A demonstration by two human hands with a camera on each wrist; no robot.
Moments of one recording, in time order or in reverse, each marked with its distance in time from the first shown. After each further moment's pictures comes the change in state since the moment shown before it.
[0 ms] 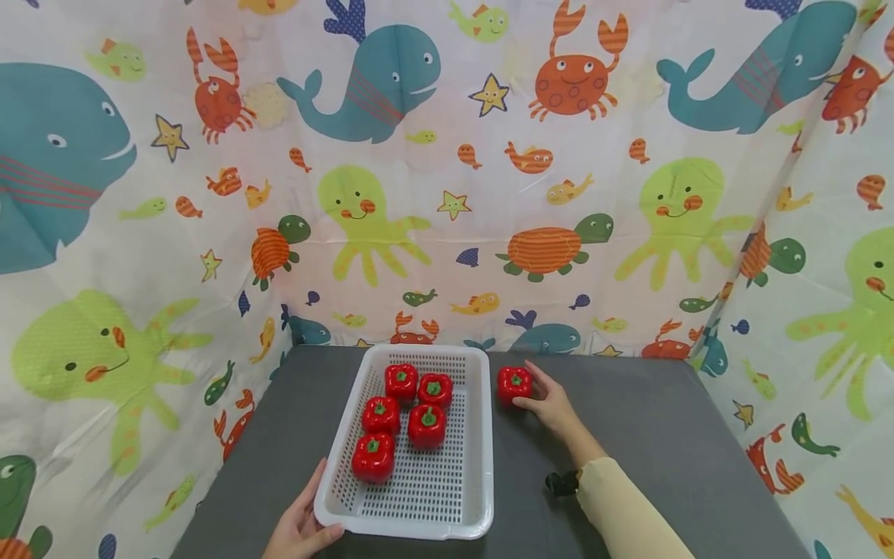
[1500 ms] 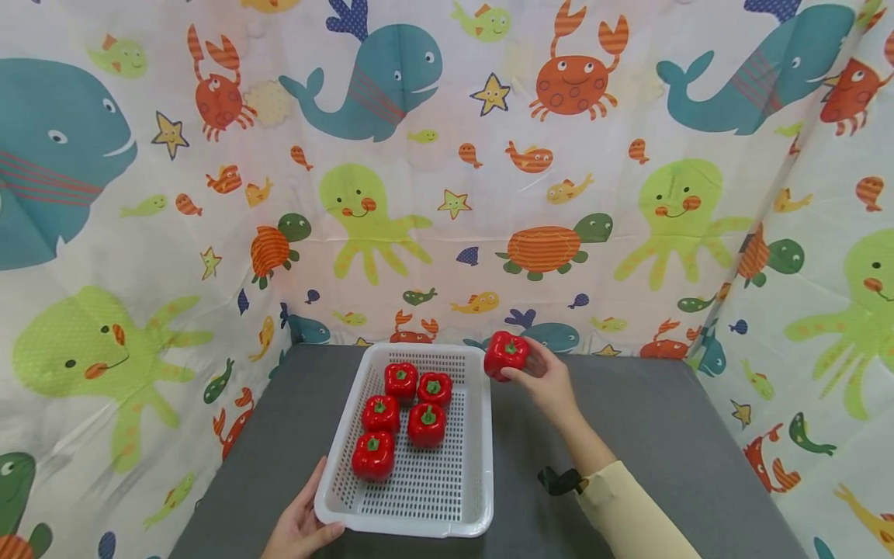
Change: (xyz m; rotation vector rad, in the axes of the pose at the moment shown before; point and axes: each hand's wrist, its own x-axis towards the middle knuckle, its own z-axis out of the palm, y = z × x) left_hand 0.001 -0.001 -0.002 -0.029 -0.021 0.012; right_hand -0.029 -0.095 0.016 0.060 0.193 -0.137
